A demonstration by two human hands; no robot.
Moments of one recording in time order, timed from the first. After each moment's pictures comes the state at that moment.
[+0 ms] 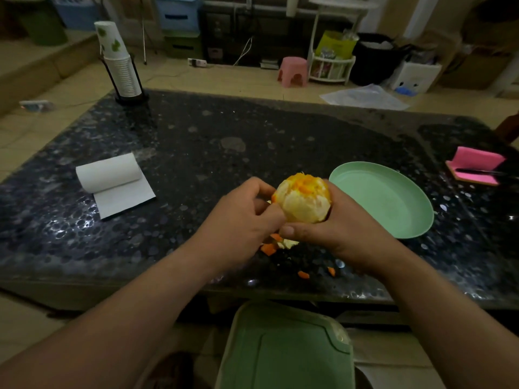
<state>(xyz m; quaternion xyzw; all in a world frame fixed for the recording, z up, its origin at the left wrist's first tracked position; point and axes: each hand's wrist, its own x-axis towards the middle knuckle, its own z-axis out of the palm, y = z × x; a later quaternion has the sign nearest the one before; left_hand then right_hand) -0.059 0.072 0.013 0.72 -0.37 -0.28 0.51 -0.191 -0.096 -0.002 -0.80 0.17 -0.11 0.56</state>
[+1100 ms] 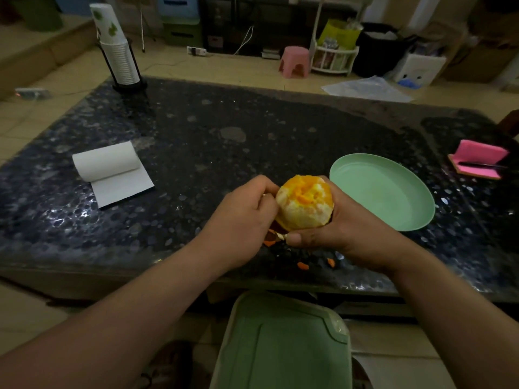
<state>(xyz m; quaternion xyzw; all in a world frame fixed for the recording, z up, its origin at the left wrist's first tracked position) -0.064 0.068 -0.004 0.74 -0.37 -0.24 0.50 -0.201 -0.098 -0.004 -0.79 0.13 -0.06 0.59</state>
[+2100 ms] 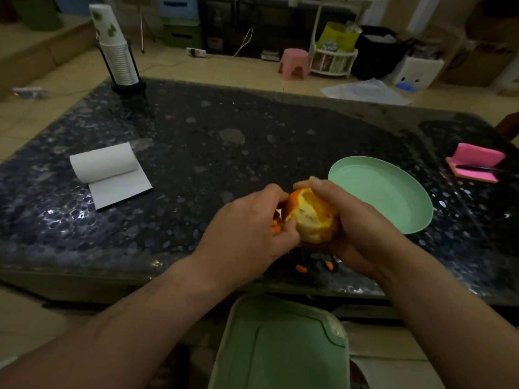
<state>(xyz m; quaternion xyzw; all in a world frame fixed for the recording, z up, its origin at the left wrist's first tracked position) -0.074 0.073 -0.010 0.77 -0.53 0.00 0.35 -0.193 -0.080 0.015 -0.56 0.31 -0.09 0.77</state>
